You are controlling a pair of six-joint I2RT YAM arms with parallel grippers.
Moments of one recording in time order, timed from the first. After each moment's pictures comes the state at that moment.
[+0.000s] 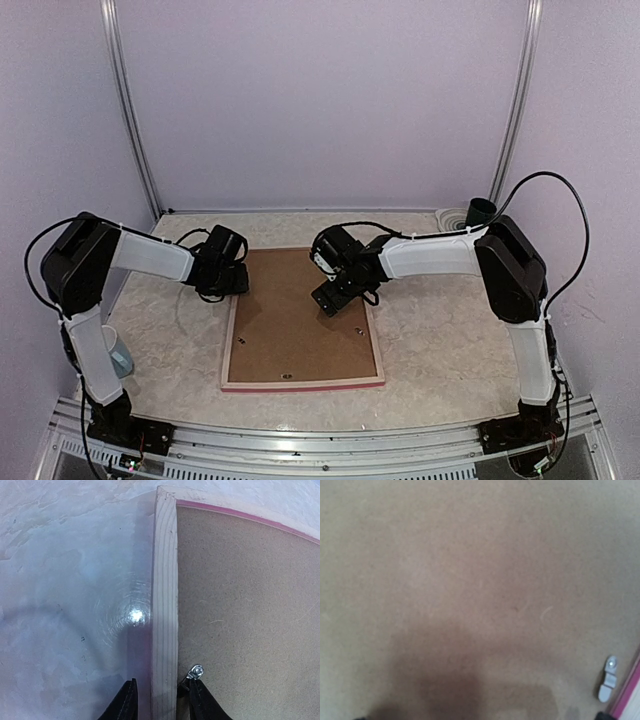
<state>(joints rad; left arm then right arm) -0.50 1.88 1.03 -0.08 -0.27 -0.54 0.88 2.18 1.61 -0.46 0.27 0.06</state>
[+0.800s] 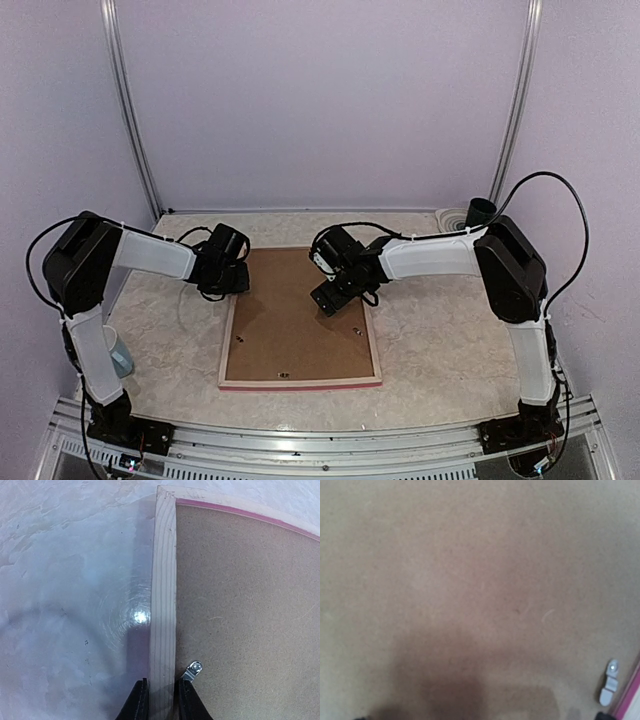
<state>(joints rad) -0.50 1.89 1.06 -0.11 -0.30 -0.53 0.88 2.18 1.59 -0.43 0.27 0.06</state>
